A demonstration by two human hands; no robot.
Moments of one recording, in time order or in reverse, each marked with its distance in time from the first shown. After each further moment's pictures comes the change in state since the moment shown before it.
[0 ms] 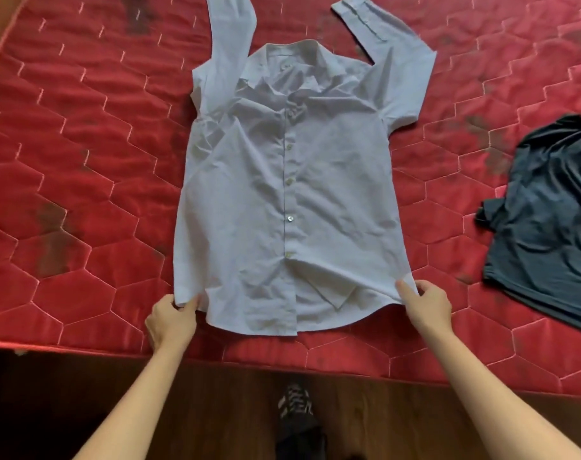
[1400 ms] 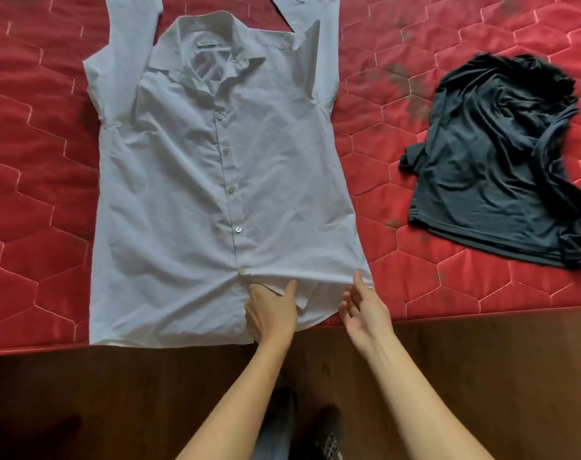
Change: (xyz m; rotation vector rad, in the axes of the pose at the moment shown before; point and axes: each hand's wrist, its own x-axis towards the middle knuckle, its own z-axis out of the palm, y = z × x) left_hand -0.197 0.065 0.157 0.092 -0.236 0.052; right_hand -0.070 0.056 -0.015 1.192 -0.098 0.609
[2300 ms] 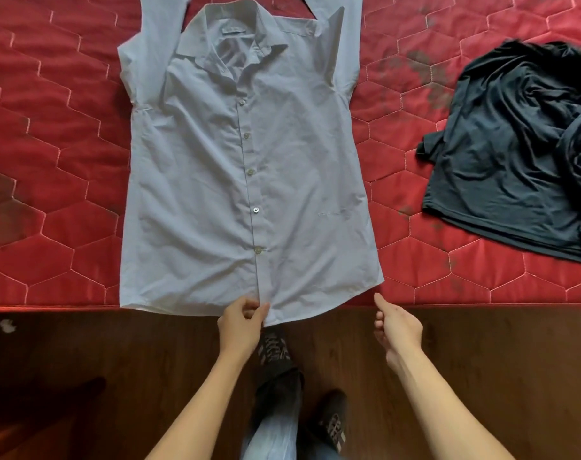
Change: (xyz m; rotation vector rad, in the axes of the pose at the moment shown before) left_hand 0.007 -0.106 -0.049 -0.134 -0.171 0.156; right_hand -0.008 0.009 -0.063 -0.493 0.236 -0.124
